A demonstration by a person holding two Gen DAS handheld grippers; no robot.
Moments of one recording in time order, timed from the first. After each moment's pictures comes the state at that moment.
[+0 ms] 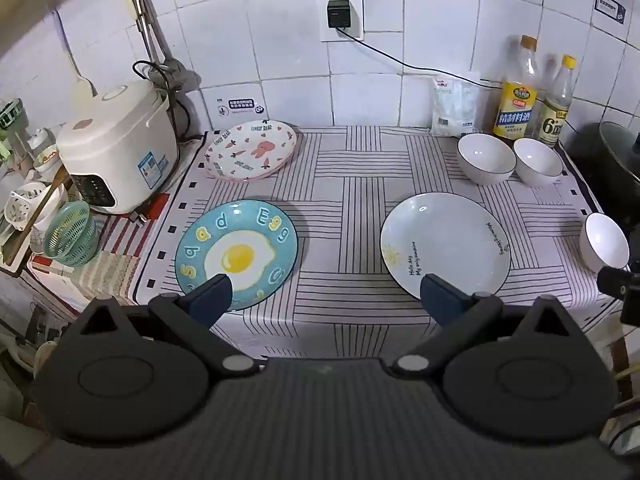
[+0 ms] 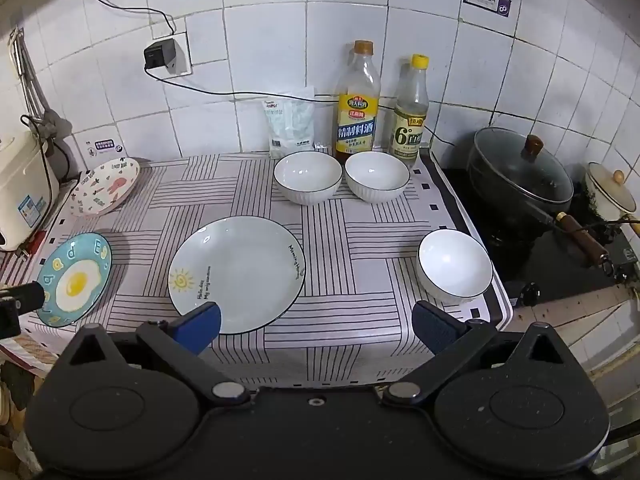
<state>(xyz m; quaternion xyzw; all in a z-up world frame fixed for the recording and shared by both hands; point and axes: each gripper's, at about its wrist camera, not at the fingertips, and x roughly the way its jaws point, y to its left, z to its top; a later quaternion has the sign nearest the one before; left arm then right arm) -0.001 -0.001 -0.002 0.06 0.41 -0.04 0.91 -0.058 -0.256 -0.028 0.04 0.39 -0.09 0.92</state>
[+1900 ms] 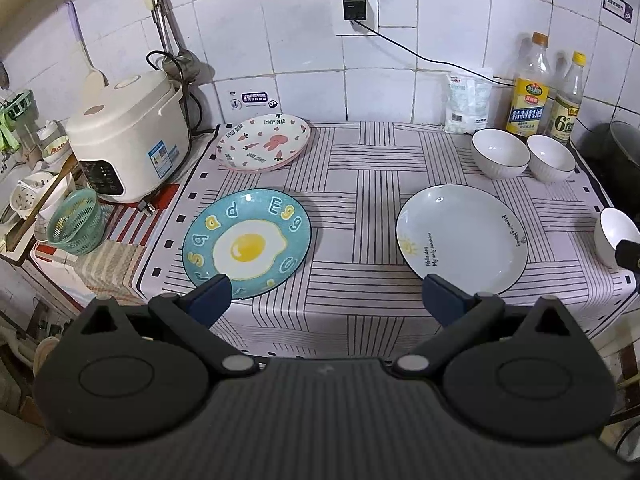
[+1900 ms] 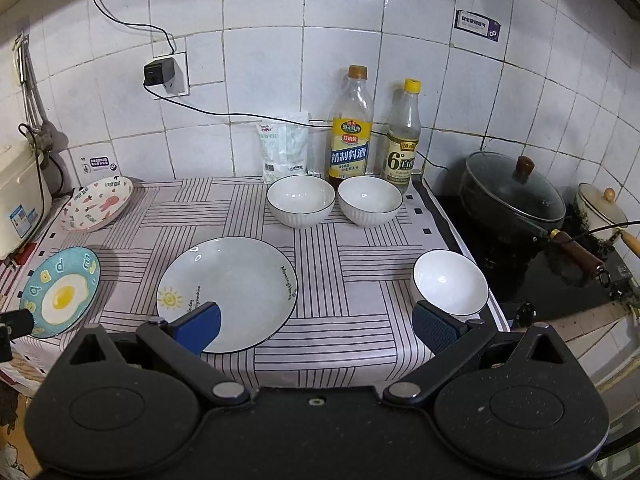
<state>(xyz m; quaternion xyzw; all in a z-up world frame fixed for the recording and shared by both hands) -0.017 0.009 -0.031 0.05 0.39 -0.02 0.92 -0.063 -0.247 -0.047 0.02 0.34 -0.11 0.94</state>
